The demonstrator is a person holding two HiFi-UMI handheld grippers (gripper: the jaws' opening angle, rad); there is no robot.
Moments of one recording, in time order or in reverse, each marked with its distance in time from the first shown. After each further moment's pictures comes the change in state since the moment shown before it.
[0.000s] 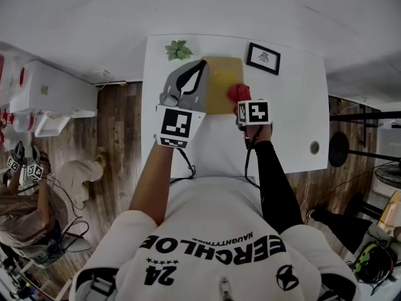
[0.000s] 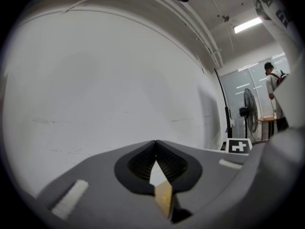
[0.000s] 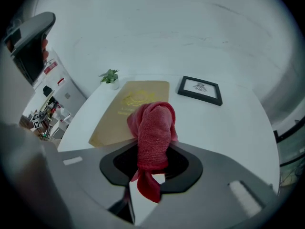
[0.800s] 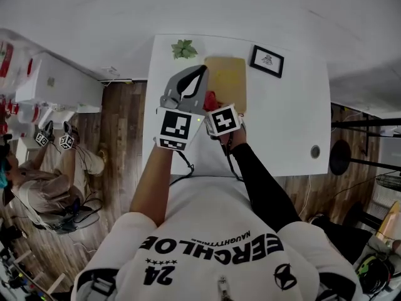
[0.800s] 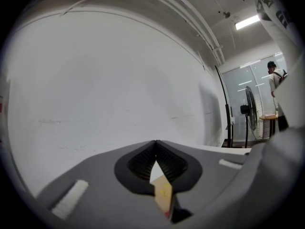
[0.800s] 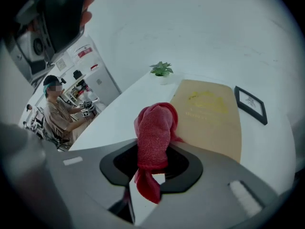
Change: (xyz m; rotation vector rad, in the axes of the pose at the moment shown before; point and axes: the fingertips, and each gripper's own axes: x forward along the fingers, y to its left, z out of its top) left arm -0.020 -0.009 -0.003 0.004 0.048 0.026; right arm 0.006 0.141 -0.010 -0.246 -0.001 0.257
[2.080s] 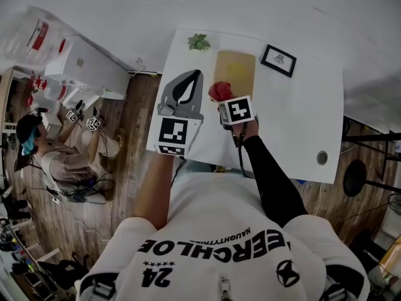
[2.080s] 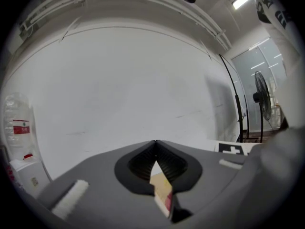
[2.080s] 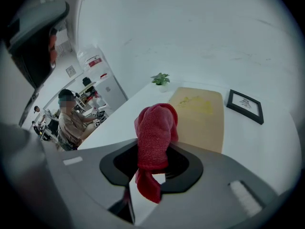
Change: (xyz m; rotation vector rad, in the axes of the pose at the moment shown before) left arm -0.063 -0.041 0.023 0.083 0.051 0.221; right arm -0.042 -0.026 -0.012 -0.039 -0.094 0.064
